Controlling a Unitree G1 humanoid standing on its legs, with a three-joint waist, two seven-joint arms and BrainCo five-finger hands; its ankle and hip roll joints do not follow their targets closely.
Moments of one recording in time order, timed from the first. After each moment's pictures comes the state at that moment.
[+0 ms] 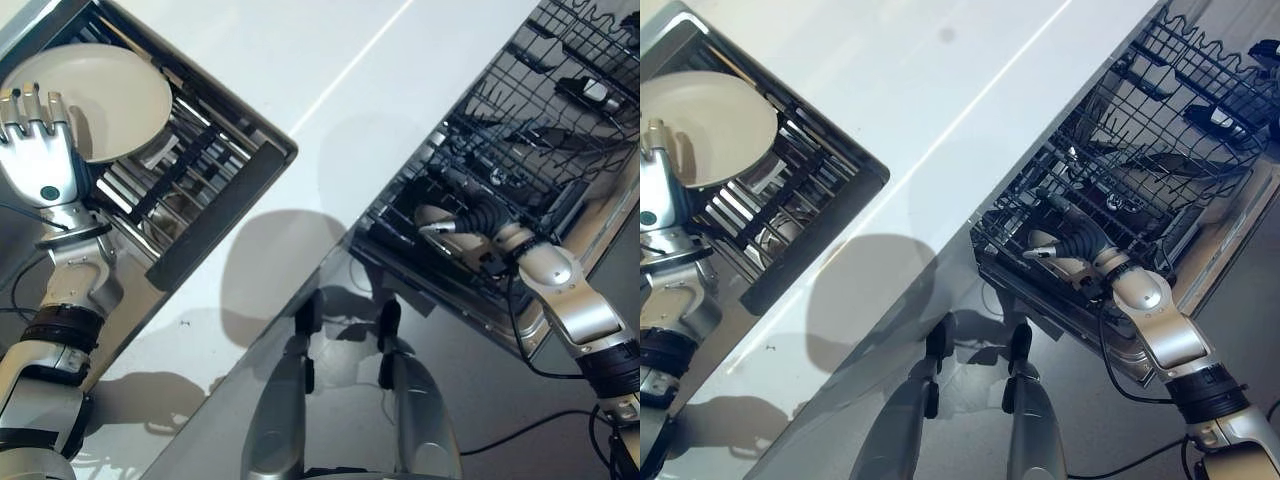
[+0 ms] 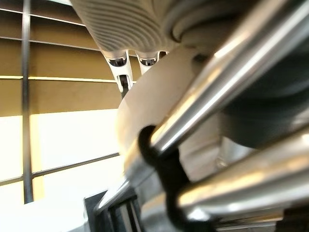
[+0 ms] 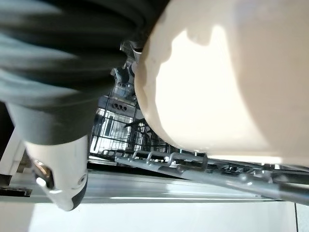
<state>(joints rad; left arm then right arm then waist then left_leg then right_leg) -0.64 0.91 -0.26 0.61 0.74 0.42 1.01 -0.42 -0.79 0.21 -0.03 0.21 0.06 0.13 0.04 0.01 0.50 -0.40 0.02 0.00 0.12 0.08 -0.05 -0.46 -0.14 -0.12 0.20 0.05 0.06</state>
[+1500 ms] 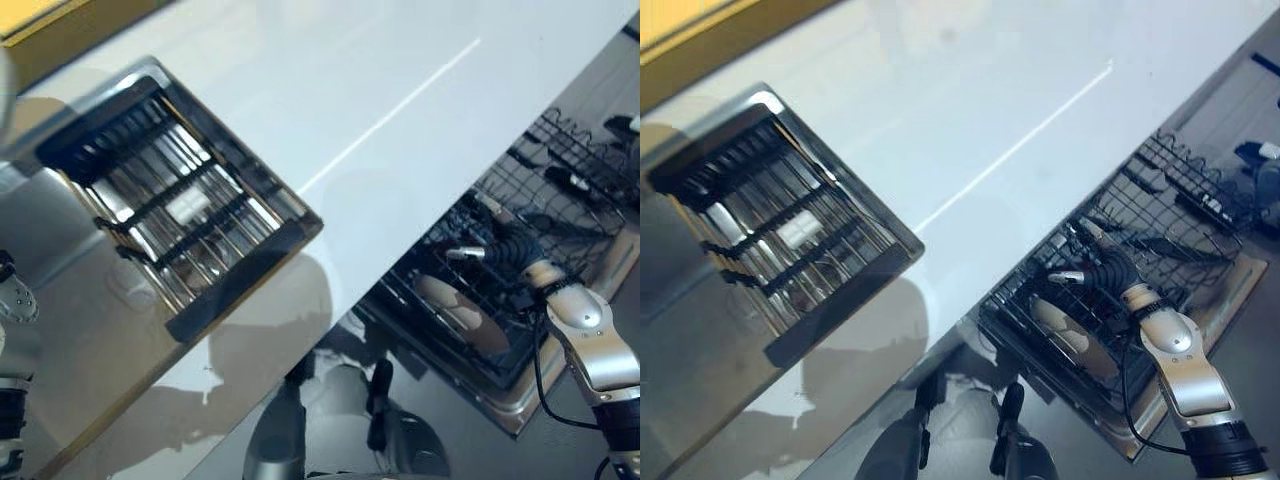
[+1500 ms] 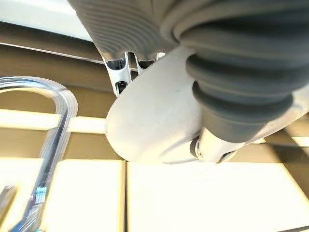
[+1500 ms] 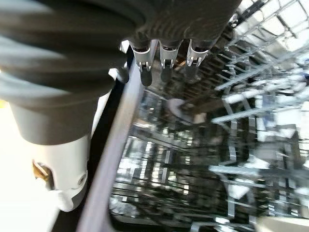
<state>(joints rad) -0.06 0.97 0.33 0.09 0.70 0.17 0.92 -0.09 -0.71 -0.05 -0.11 0.19 0.02 0.19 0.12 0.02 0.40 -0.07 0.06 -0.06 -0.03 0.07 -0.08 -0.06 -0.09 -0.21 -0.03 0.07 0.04</state>
